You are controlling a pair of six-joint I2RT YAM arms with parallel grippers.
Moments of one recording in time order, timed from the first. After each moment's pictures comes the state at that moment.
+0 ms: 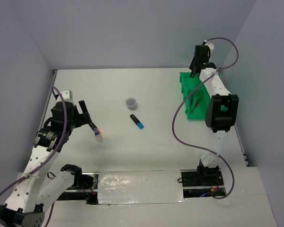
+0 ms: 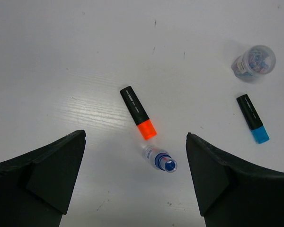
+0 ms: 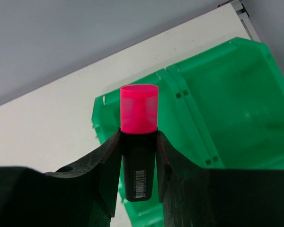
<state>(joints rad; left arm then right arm) -0.23 0.77 0.91 -0.74 -0.30 -0.40 0.02 2.03 1.82 -0.33 0.31 0.31</state>
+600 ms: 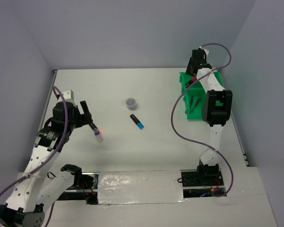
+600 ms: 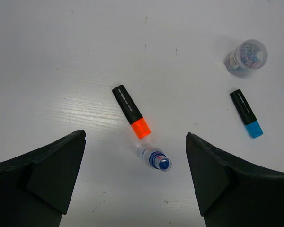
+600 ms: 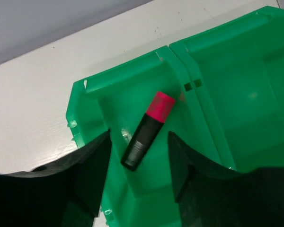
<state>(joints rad) -0.23 0.77 0.89 -0.72 -0.26 -0.39 0.01 2.23 1.97 -0.41 0.28 0.27</state>
